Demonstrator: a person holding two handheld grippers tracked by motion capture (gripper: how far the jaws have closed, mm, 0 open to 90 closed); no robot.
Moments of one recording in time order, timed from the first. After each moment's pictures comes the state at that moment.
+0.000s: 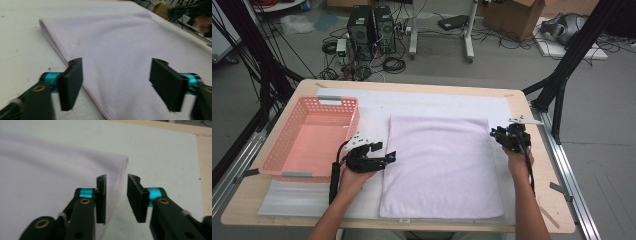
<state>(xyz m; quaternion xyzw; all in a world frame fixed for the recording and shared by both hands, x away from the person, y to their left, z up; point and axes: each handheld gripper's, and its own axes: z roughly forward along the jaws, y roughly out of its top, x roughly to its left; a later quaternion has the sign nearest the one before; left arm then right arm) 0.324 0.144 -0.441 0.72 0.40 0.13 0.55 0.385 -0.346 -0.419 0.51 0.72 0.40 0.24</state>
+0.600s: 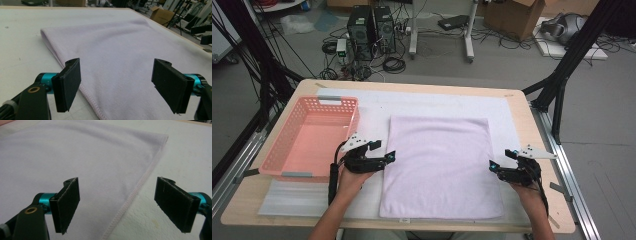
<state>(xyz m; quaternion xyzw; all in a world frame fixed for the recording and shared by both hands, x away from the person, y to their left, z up) 0.318 0.146 -0.433 0.71 0.39 0.14 0.56 0.296 -0.351 -0.430 0.43 0.76 0.45 0.22</state>
